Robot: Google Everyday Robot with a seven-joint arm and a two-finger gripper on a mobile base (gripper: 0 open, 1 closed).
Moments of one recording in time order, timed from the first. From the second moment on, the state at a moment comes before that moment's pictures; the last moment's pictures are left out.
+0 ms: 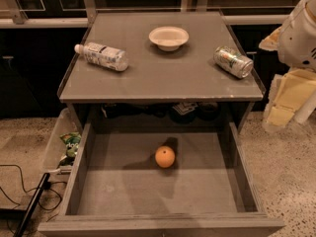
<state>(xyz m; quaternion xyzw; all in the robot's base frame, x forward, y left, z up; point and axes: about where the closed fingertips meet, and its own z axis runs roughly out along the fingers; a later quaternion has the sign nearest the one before) 0.438 -0.217 0.976 -0.60 0.78 -0.03 0.16</state>
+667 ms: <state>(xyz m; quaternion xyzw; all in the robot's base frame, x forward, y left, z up) 0.428 -0.196 0.934 -0.61 0.78 0.01 0.14</state>
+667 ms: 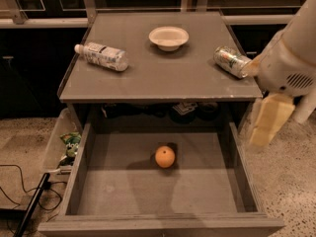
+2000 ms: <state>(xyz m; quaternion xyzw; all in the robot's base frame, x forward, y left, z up) 0.411 -0.103 0.766 -0.63 0.75 0.15 0.17</state>
